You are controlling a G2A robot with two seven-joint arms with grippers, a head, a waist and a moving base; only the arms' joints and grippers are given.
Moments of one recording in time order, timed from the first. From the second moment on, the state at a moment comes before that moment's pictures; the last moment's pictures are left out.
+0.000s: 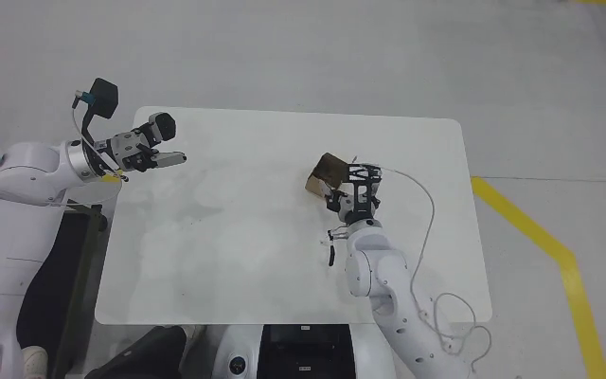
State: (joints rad) left arm 1.07 -0.65 -1.42 -1.36 -0.05 -1.01 -0.81; right arm -1.38 -1.47 0.99 -1.79 -1.35 0.49 0.46
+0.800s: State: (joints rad) left arm 1.07 -0.65 -1.42 -1.36 -0.05 -1.01 -0.81; right arm -1.41 -1.47 1.08 -1.79 -1.31 0.41 0.45
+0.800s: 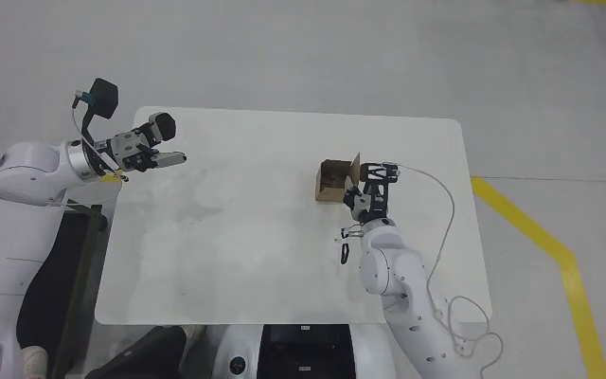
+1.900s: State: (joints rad) left arm 1.07 -0.65 -1.42 -1.36 -0.05 -1.01 -0.81; right arm -1.35 -1.48 1.13 -1.69 -1.10 0.27 0.37
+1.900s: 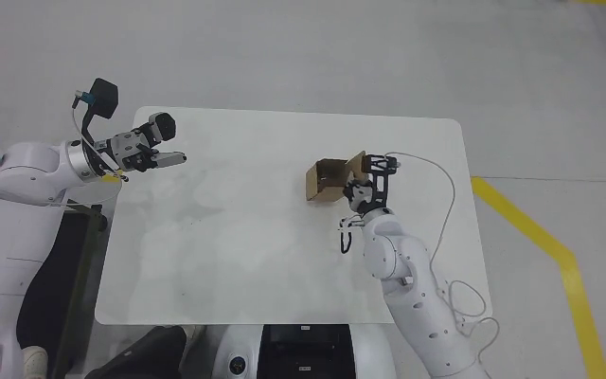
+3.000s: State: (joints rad) left arm 1.07 -0.65 -1.42 -1.36 -0.05 -1.01 -0.81; right arm -1.50 -1.45 1.23 -1.79 -0.20 -0.23 0.51
